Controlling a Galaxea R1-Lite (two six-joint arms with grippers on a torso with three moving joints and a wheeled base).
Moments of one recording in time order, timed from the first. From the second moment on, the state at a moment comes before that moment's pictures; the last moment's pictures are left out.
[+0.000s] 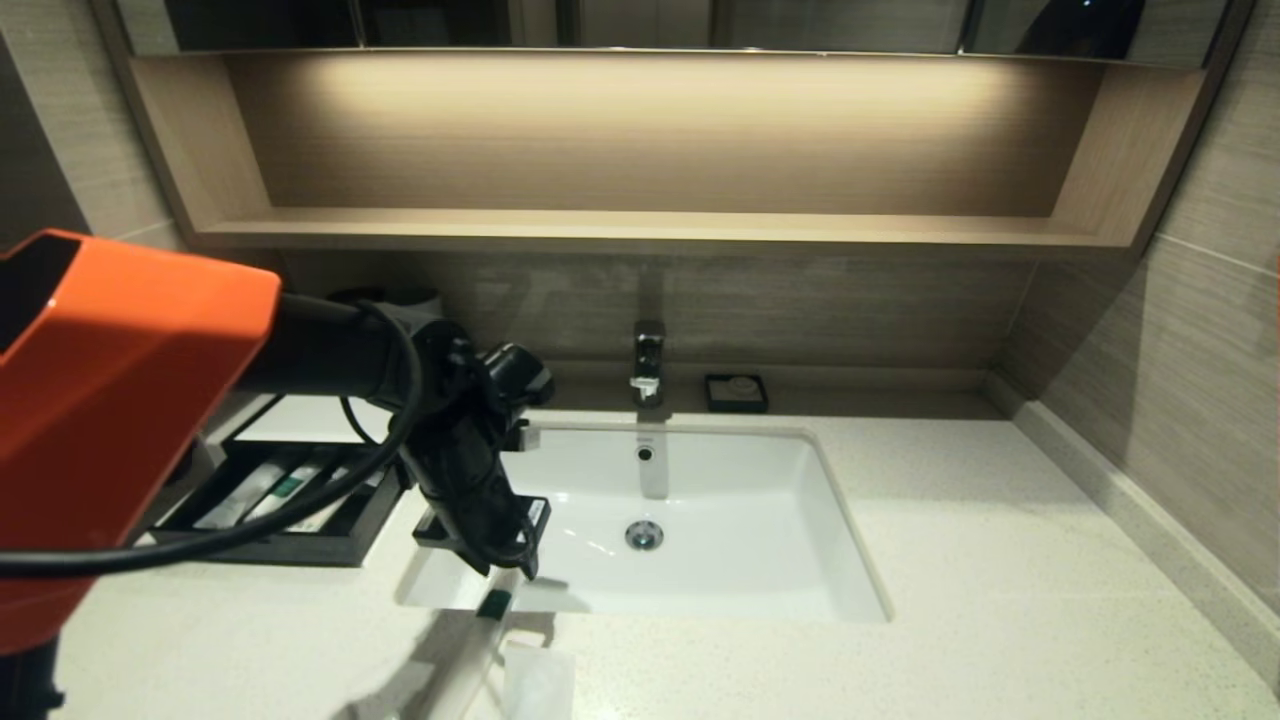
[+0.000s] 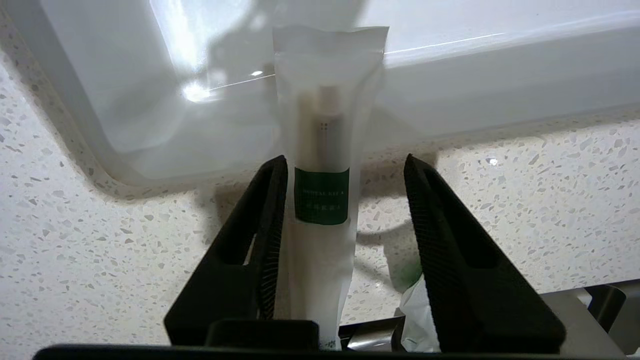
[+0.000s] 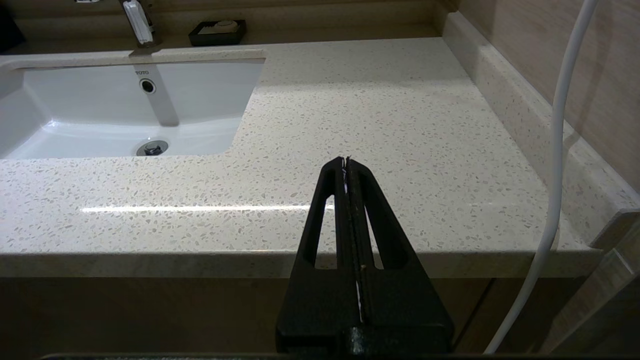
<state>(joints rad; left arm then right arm) -0.45 2.12 -1.59 0.84 -0.08 -0.24 0.00 0.00 0.00 -0.01 0.00 0.05</state>
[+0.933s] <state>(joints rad) -0.45 2.18 -1.64 0.85 -0.07 -0.23 0.00 0.00 0.00 -0.01 0.00 0.05</state>
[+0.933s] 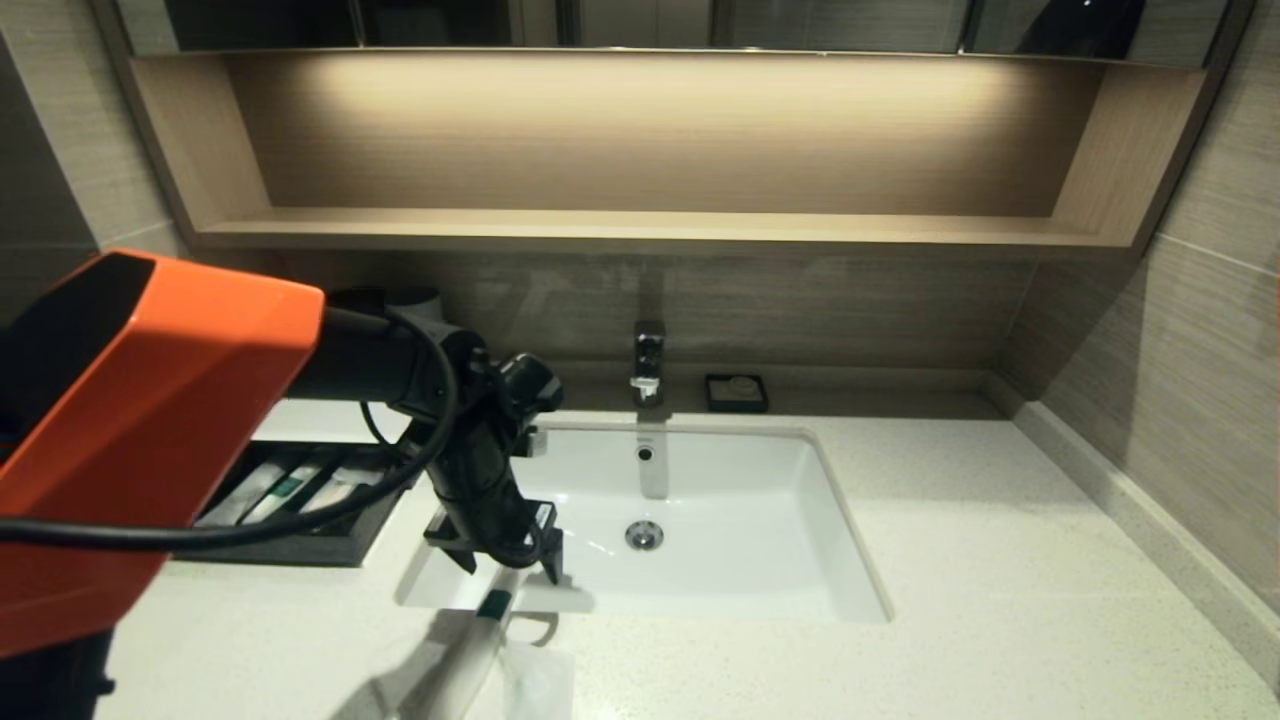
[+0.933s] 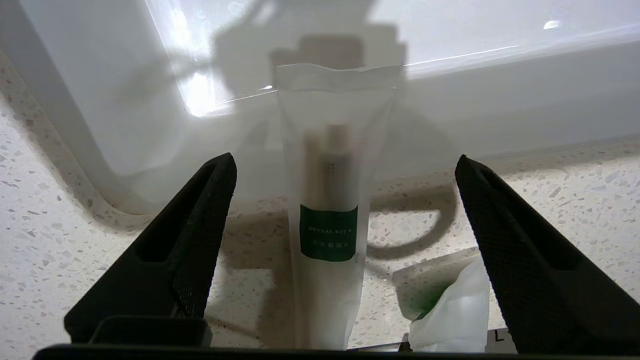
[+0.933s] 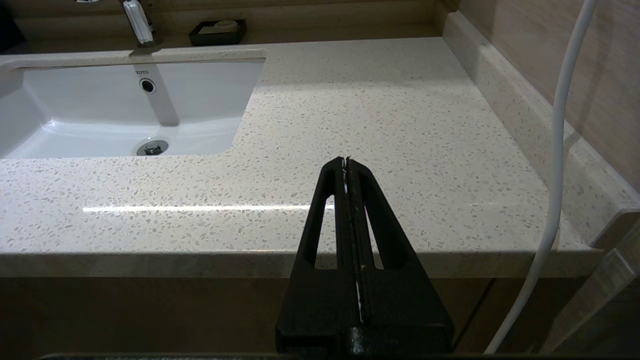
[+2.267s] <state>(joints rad) -0.45 2.21 -1.64 0.85 -0.02 -0.23 0.00 0.00 0.00 -0.01 0.00 0.05</state>
